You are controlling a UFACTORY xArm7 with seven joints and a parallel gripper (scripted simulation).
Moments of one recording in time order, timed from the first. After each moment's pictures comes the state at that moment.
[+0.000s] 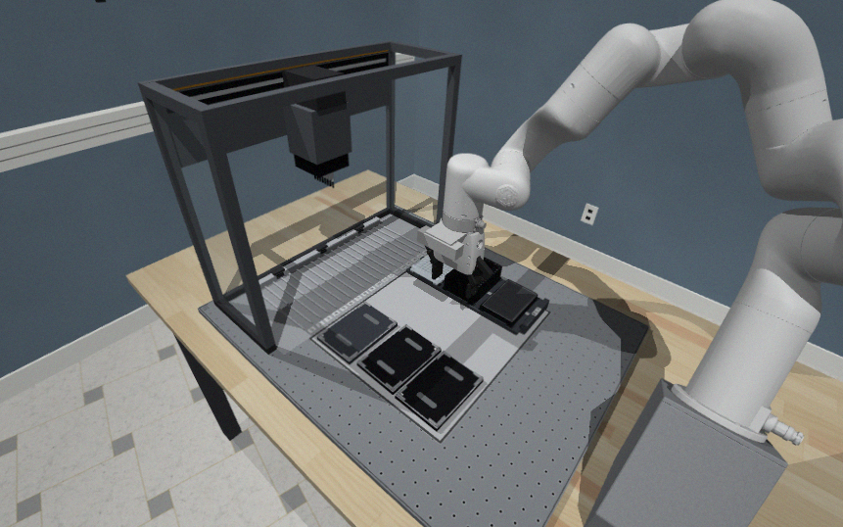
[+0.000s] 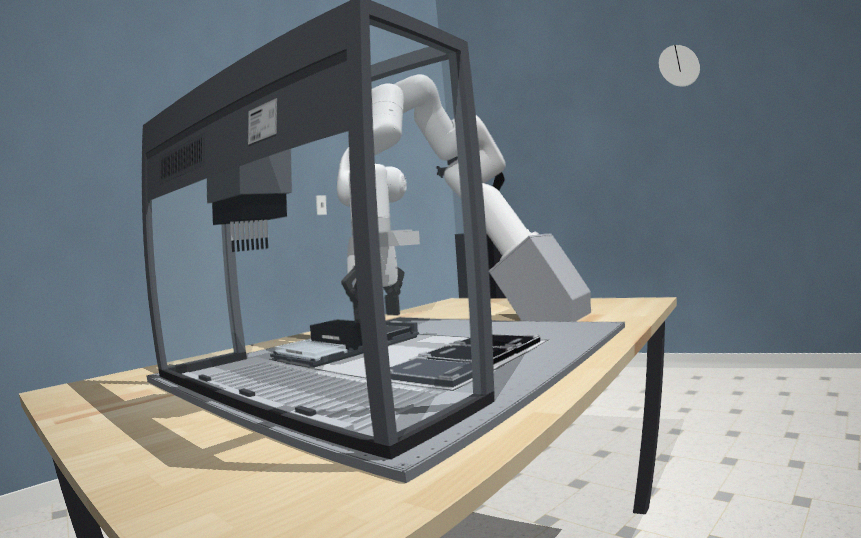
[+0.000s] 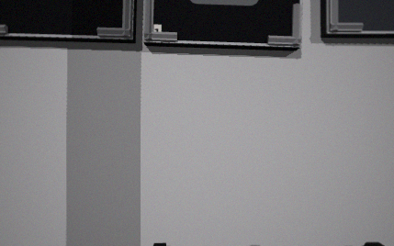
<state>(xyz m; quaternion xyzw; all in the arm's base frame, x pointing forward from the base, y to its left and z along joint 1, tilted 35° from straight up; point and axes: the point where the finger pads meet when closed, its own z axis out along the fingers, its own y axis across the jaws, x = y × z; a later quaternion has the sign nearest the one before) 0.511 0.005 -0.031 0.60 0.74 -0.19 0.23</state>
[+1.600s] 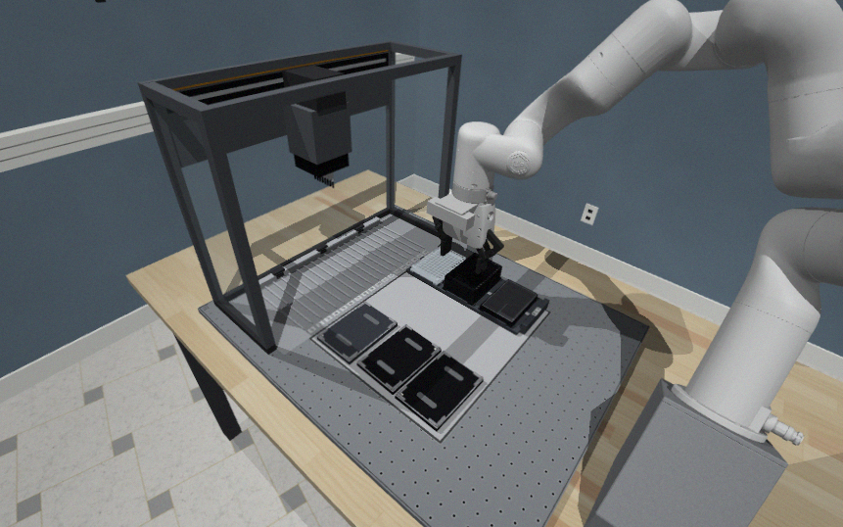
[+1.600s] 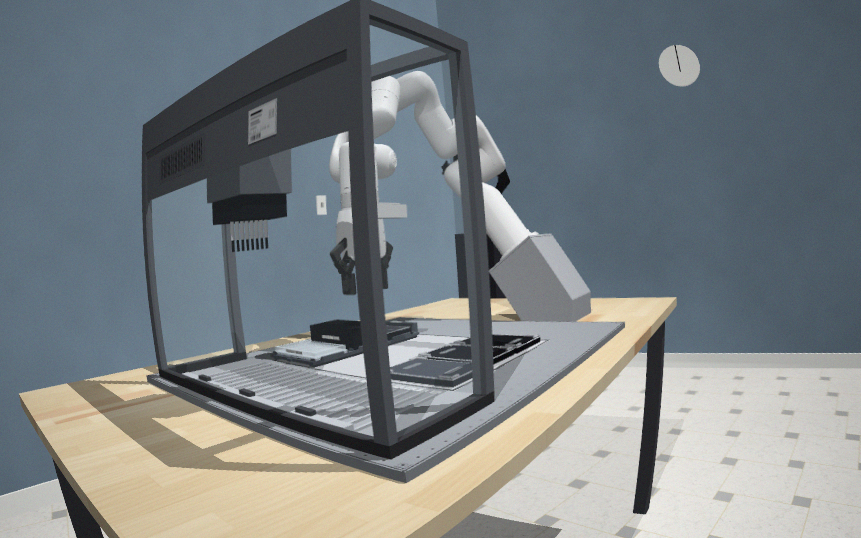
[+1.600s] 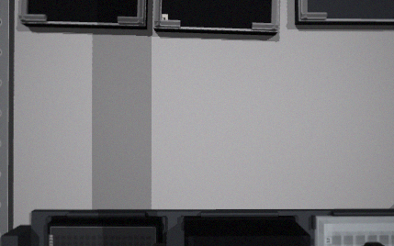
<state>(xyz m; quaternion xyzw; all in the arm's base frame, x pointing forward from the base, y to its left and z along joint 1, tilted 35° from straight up) 0.508 0.015 0.027 0.60 0.74 -0.19 0.23</state>
